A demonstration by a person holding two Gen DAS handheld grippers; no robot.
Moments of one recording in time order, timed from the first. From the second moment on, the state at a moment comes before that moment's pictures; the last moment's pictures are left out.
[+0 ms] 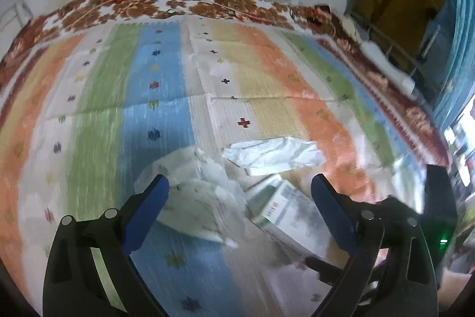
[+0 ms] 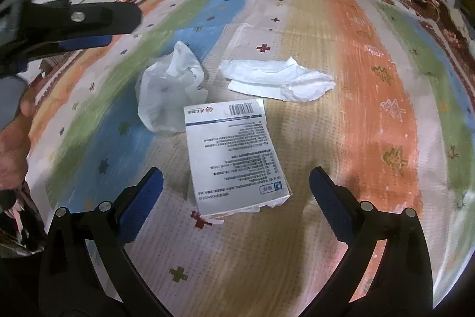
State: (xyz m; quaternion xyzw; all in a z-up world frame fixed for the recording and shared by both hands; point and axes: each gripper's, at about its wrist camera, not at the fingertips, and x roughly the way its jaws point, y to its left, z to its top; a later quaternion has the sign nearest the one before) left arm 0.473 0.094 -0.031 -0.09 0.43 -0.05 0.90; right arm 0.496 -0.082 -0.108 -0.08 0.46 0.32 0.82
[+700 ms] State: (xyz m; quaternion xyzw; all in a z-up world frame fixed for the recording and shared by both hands) left arm 0.567 0.050 -0.067 0.04 0.53 -0.18 0.83; right arm 0.516 -0.084 -0.132 -0.04 0.47 0.36 0.80
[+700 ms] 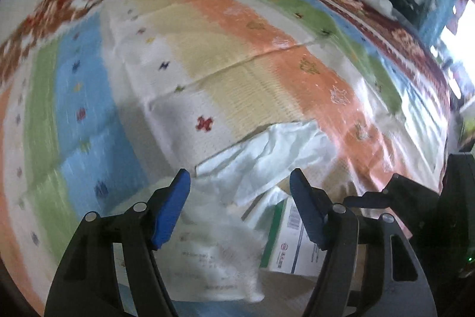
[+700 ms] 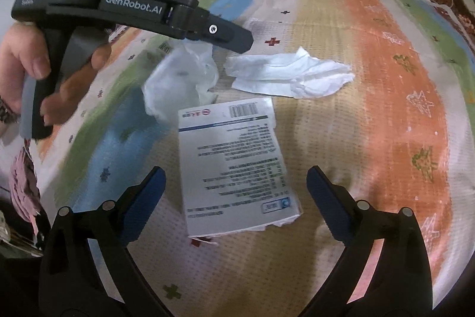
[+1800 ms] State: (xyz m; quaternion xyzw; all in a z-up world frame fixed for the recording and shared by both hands) left arm 0.561 0.033 -0.085 0.04 0.52 -0.11 0.84; right arm 0.511 -0.083 -0.134 -0.05 0.47 0.34 0.81
